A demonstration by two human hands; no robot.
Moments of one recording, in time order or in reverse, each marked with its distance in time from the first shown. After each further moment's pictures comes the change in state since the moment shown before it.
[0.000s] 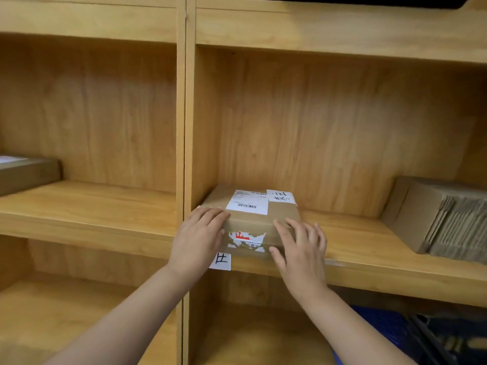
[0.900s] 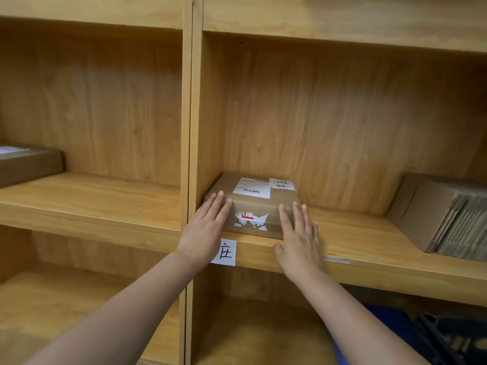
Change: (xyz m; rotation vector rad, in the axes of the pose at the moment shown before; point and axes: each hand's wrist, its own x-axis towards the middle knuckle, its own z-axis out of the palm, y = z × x) left_hand 0.003 -0.021 0.034 0.081 -0.230 -0.033; right_hand 0.019 -0.006 0.021 0.074 -0.398 0.170
